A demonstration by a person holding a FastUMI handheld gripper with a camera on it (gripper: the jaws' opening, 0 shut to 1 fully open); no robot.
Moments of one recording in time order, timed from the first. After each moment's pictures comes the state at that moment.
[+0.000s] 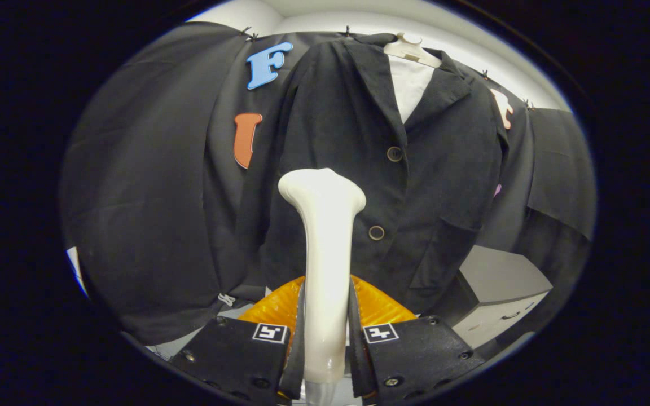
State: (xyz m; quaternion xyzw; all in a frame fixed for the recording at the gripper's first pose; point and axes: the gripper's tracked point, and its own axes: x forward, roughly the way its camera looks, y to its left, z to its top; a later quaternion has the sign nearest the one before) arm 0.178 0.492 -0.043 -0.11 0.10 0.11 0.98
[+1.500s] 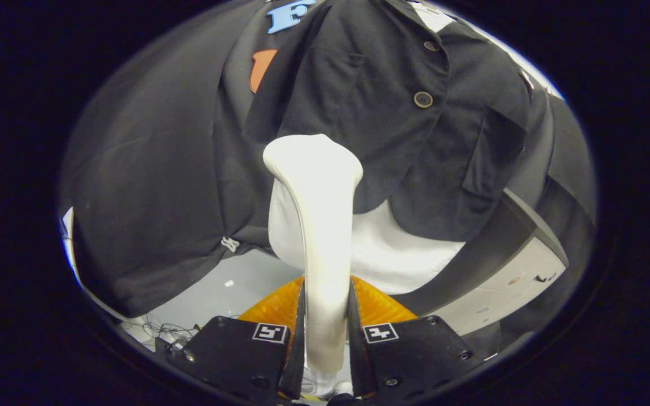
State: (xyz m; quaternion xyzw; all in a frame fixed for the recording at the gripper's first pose) arm 0.170 0.464 -0.219 -0.16 0.25 0.12 0.95
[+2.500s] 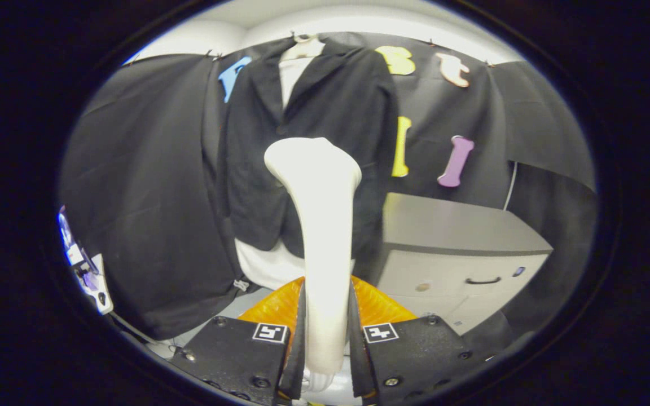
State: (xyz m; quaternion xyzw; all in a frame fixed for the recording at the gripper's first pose) arm 0.084 0.213 -0.044 -0.02 0.13 0.14 0.98
